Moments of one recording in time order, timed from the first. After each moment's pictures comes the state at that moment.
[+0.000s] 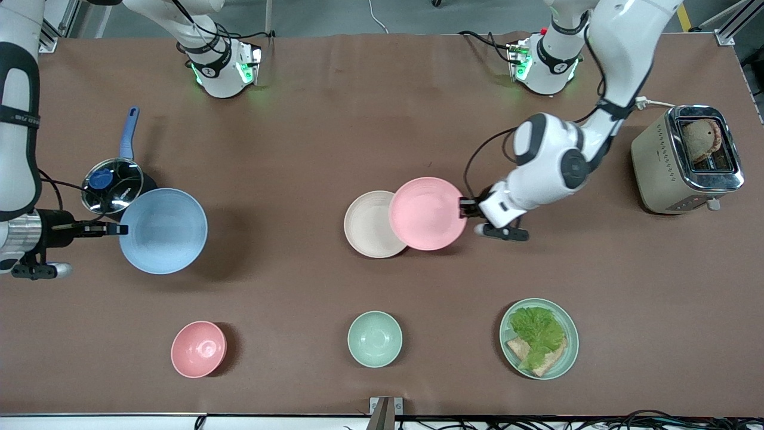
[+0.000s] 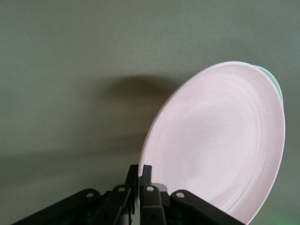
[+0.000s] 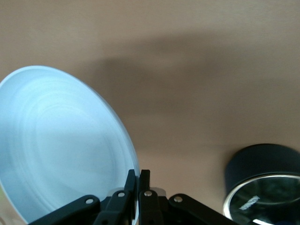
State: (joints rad) left arm 0.01 0.43 -0.54 -2.05 -0.30 2.52 -0.23; right arm 0.00 0.48 -0.24 -1.45 0.34 1.57 -0.22
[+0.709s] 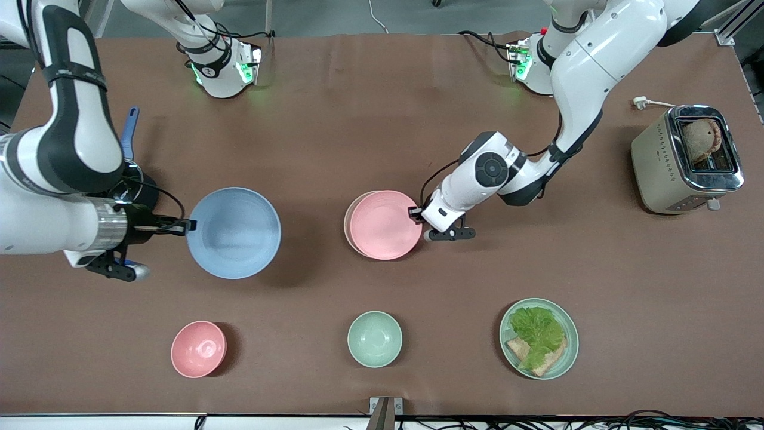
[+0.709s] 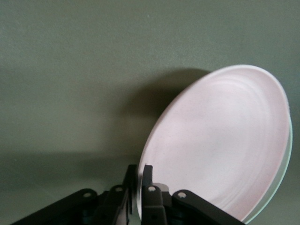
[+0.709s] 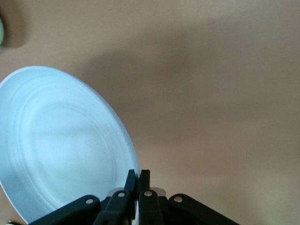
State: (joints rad) left arm -0.02 0.71 -0.67 -1.91 0.23 2.65 -0.87; right arm 0.02 0.43 0.08 -1.45 0.29 1.60 0.28
